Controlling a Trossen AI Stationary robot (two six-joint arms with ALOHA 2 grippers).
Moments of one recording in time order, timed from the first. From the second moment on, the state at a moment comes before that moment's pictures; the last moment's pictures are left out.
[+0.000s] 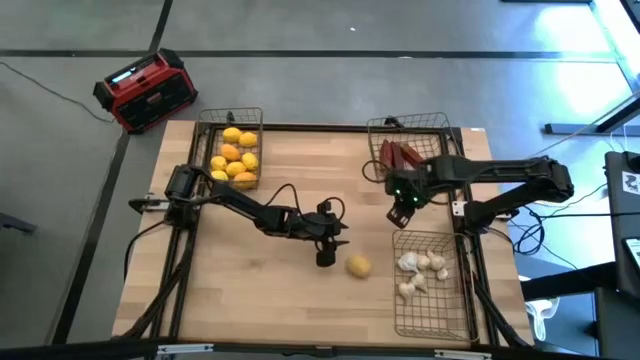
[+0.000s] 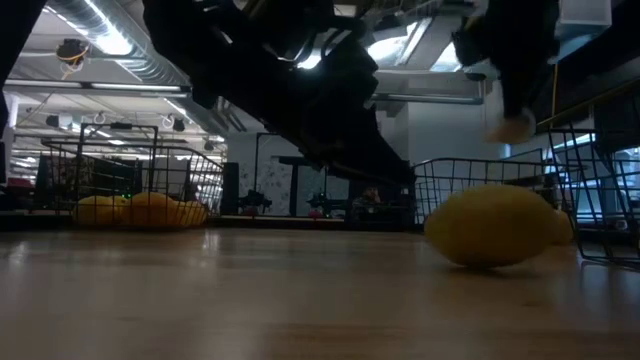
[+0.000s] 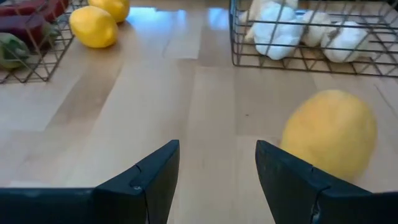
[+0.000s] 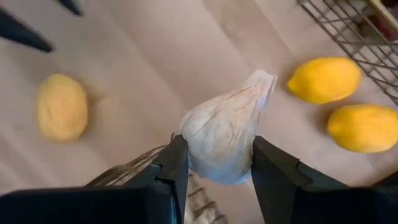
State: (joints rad) left arm -0.14 1.98 1.04 0.40 -0.22 -0.11; right arm -0.03 1.31 1.16 -1.22 0.00 0.63
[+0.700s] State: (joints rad) left arm -0.16 1.98 1.04 0.40 -0.22 -0.13; right arm 0.50 1.29 1.28 -1.23 0.05 1.07
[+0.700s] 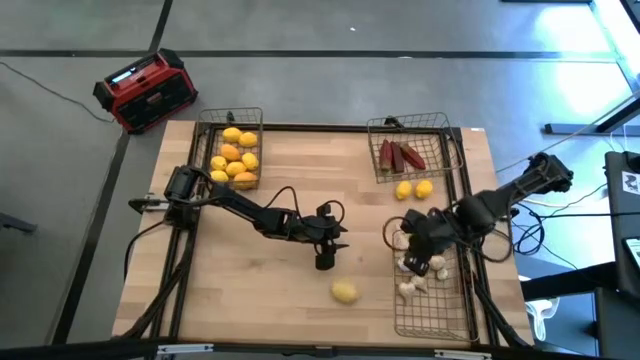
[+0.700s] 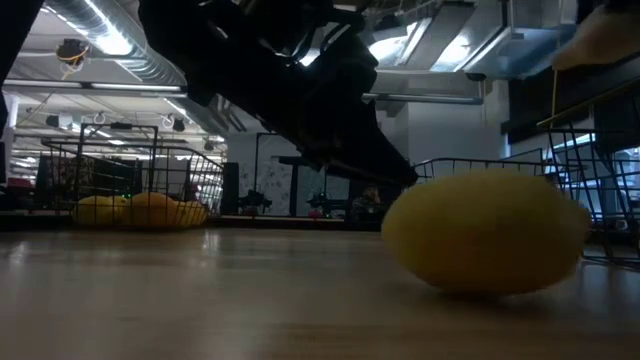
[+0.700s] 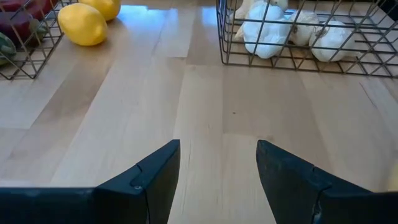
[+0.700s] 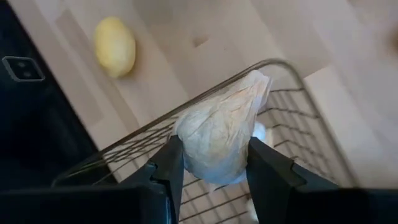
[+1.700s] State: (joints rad) left arm -0.17 1.98 1.04 0.40 -0.22 -0.13; right arm 0.89 1.56 1.26 -1.24 0.10 1.25
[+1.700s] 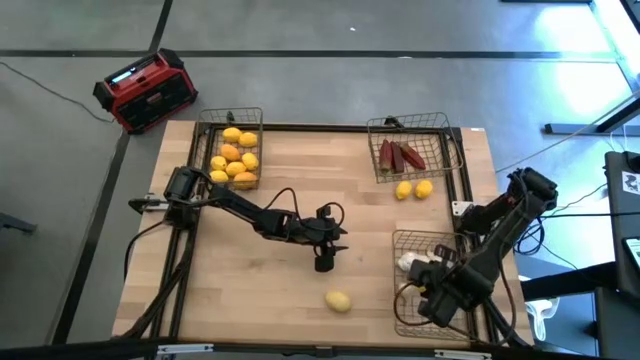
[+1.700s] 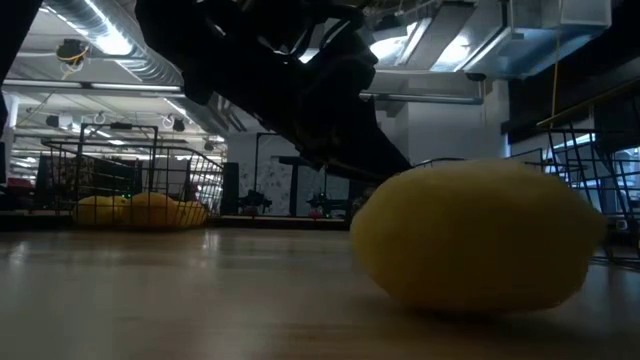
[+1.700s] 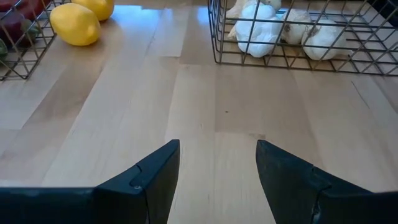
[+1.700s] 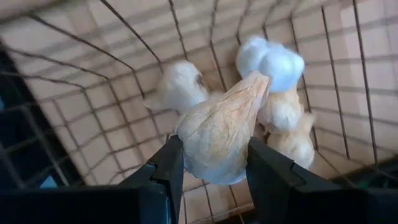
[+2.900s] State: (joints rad) left arm -0.17 1.98 1.04 0.40 -0.22 -0.13; right arm 1.00 1.44 0.79 -0.86 0.05 1.60
